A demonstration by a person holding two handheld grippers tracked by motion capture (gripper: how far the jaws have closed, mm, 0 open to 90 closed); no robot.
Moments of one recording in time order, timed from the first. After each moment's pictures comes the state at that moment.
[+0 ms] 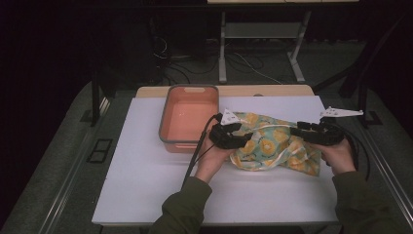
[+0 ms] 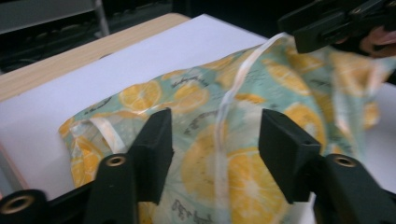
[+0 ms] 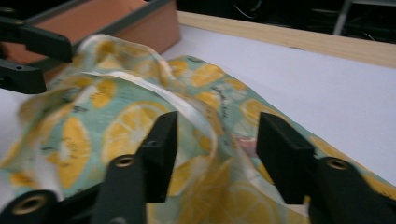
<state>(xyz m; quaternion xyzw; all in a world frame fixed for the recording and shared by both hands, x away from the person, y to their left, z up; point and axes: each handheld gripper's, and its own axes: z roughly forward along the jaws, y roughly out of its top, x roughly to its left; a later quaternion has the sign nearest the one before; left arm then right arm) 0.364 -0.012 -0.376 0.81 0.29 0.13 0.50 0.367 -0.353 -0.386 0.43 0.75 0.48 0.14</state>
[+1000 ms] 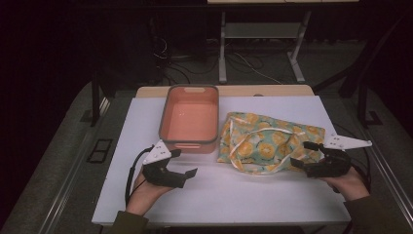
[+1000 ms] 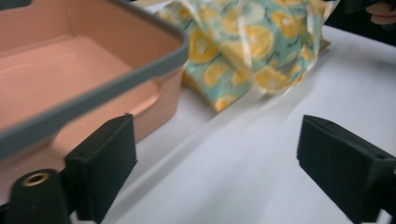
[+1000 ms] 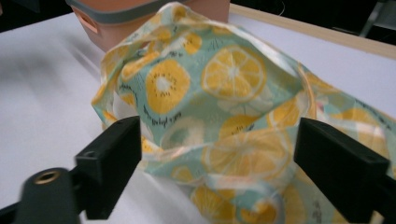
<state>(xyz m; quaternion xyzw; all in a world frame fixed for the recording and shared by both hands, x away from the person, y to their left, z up) 0.272 0.160 -0.401 0.80 0.31 0.13 0.50 0.285 -0.342 -0.397 0.36 0.78 0.48 0.16</state>
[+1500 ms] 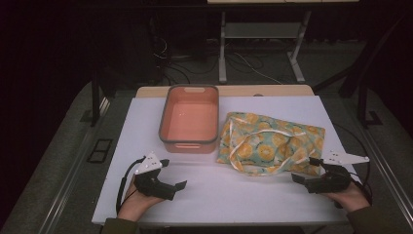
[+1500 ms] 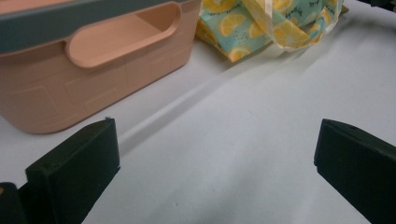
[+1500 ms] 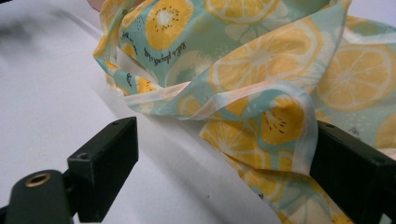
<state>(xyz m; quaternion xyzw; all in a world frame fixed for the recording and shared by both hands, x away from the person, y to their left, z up) 0.265 0.178 -0.429 0.81 0.33 0.11 0.47 0.265 -0.349 -0.433 0.38 0.79 0.46 0.13</state>
